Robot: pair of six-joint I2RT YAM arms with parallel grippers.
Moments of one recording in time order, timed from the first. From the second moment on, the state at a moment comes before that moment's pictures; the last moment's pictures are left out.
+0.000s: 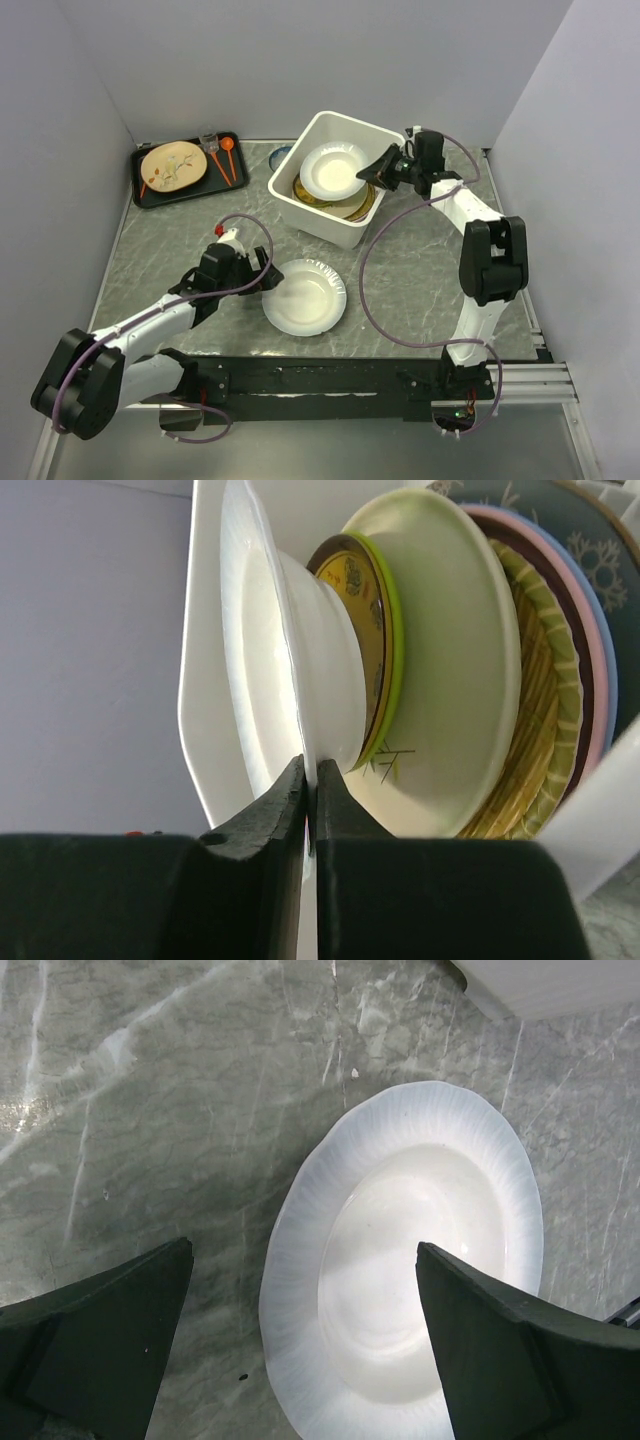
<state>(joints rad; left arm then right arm) -0.47 1.10 0.41 0.08 0.12 -0.65 0.14 1.88 1.43 -0.06 -0.62 0.83</state>
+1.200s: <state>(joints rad) -0.47 1.13 0.41 0.09 0.13 -0.65 0.16 1.68 1.34 -0.03 -0.44 0.76</state>
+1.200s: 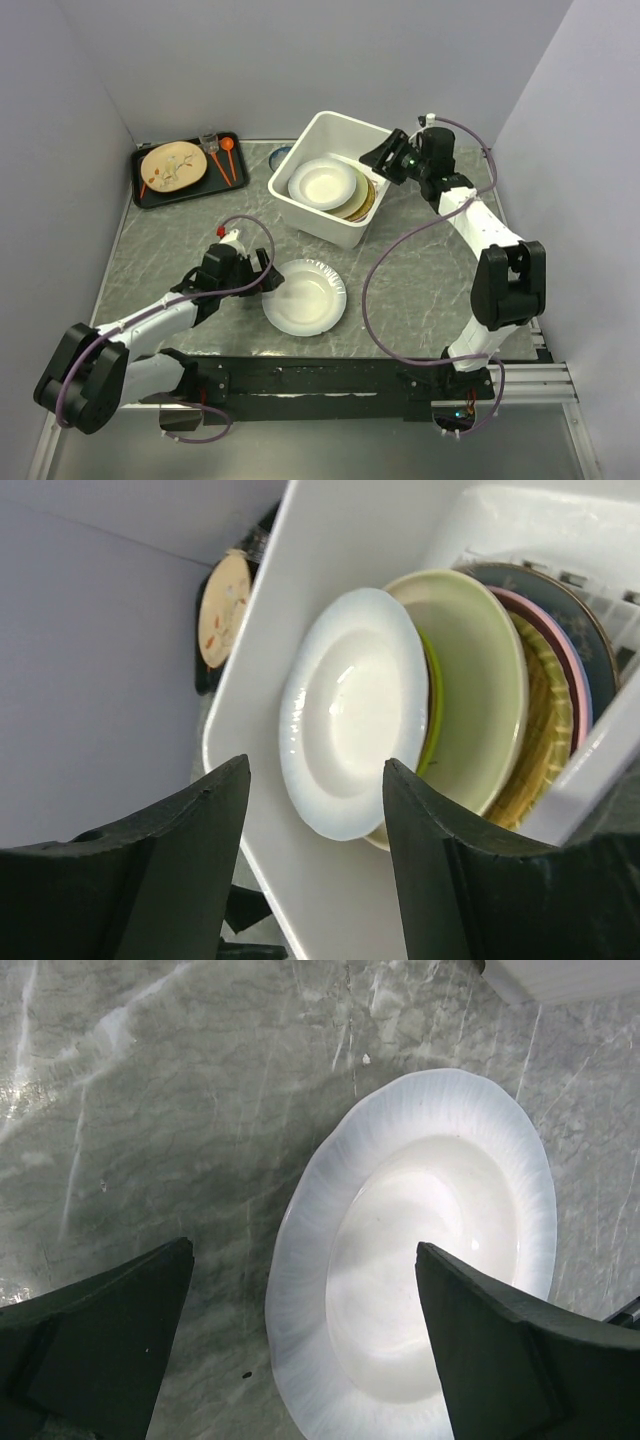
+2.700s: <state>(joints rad) -0.46 1.14 0.45 0.20 0.37 -0.70 0.14 1.11 0.58 0.08 -0.59 0.75</state>
